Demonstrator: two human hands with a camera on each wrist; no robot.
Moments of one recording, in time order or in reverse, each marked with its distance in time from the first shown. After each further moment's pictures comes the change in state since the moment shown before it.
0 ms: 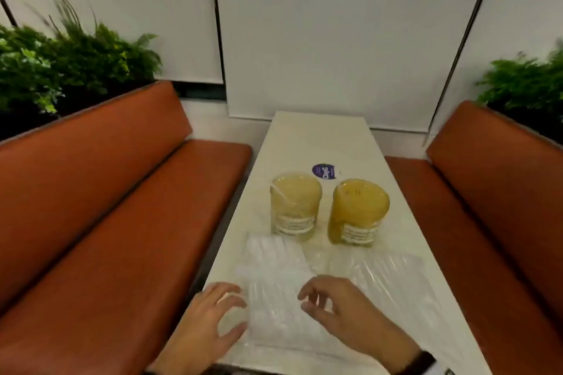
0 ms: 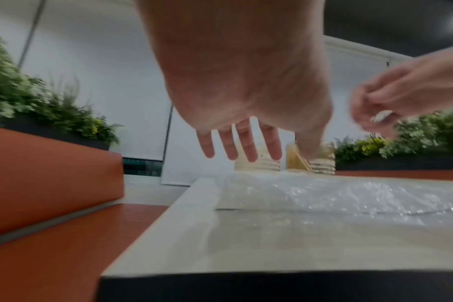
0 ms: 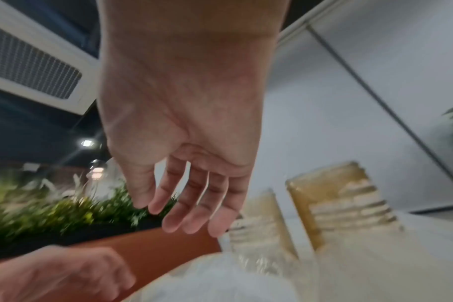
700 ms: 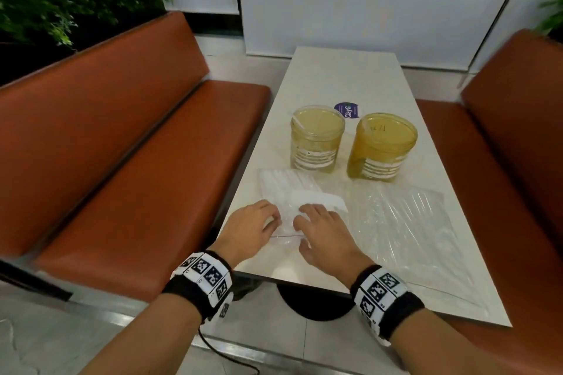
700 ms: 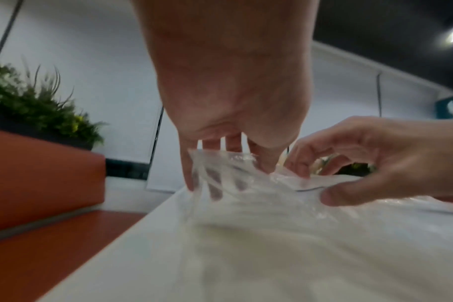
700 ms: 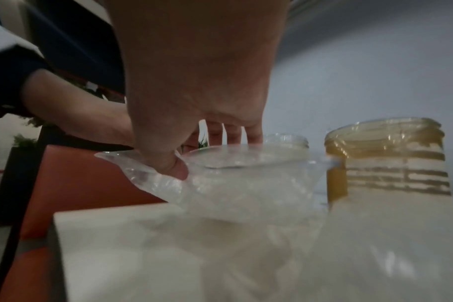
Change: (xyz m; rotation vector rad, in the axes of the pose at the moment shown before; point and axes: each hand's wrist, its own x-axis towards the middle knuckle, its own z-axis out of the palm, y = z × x) left_hand 0.041 0.034 -0.007 -0.086 -0.160 -0.193; right_hand 0.030 0.003 0.077 -0.762 0.065 -0.147
